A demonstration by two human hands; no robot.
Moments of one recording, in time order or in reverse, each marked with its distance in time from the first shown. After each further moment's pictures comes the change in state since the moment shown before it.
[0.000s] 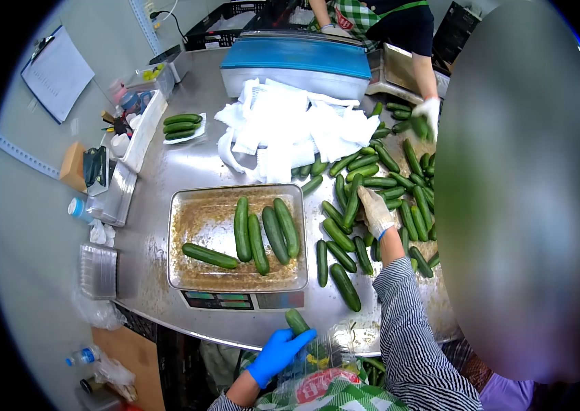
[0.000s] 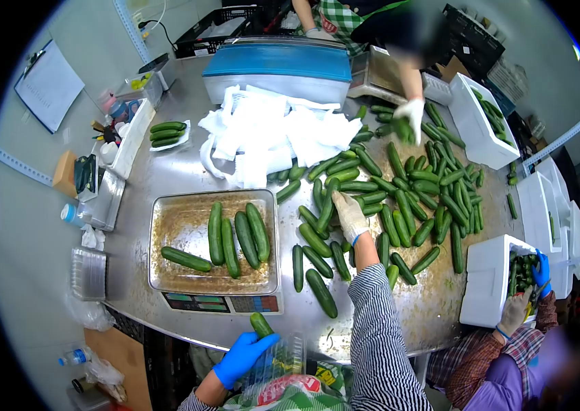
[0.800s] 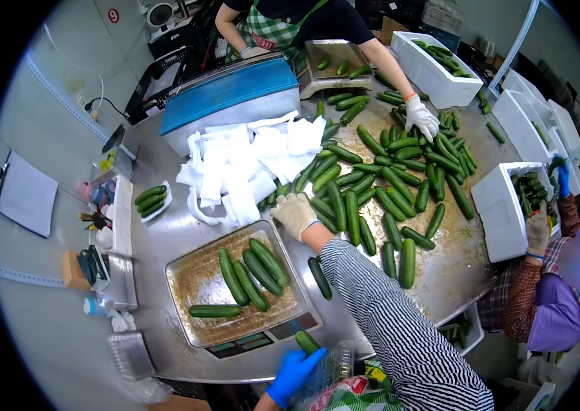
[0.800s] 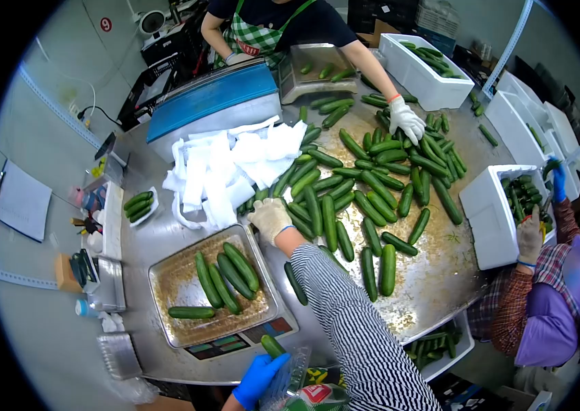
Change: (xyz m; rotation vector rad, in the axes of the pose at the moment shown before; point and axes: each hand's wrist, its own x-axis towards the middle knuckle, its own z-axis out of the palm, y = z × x) left_hand 0.008 0.007 -0.015 0.156 -0.042 -0.004; right_hand 0.010 -0.046 0.119 -1.544 -0.014 -0.630
